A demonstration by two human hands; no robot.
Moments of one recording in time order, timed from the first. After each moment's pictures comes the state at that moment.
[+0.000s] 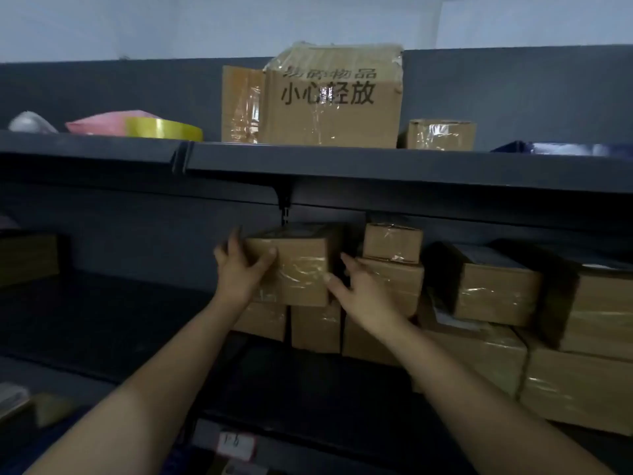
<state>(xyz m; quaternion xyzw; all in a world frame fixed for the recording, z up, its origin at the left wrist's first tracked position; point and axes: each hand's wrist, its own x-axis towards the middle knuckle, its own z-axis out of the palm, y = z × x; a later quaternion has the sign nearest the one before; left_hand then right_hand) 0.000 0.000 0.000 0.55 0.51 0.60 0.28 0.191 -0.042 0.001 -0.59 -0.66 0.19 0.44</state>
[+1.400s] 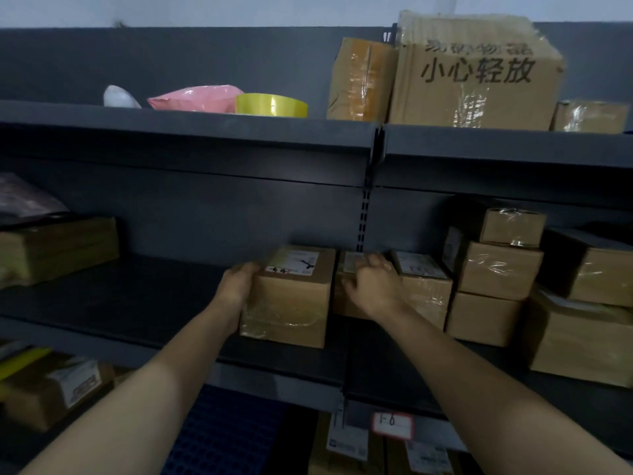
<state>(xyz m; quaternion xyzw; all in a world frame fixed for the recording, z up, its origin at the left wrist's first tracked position) -0.185 0.014 -0.038 0.43 0.51 0.56 0.48 0.033 0.021 -0.038 -0.68 -0.69 -0.12 0.20</state>
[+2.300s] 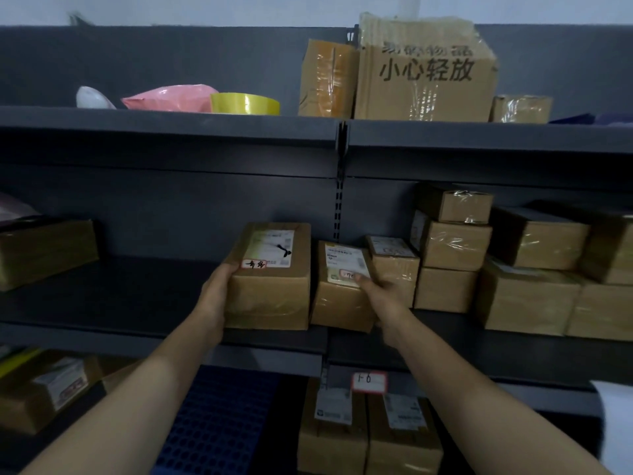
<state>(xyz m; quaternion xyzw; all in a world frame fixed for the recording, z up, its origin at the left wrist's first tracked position) -0.189 -0.019 -0.058 0.40 0.47 0.56 0.55 0.051 -0.059 -0.059 -0.60 -0.37 0.41 0.58</state>
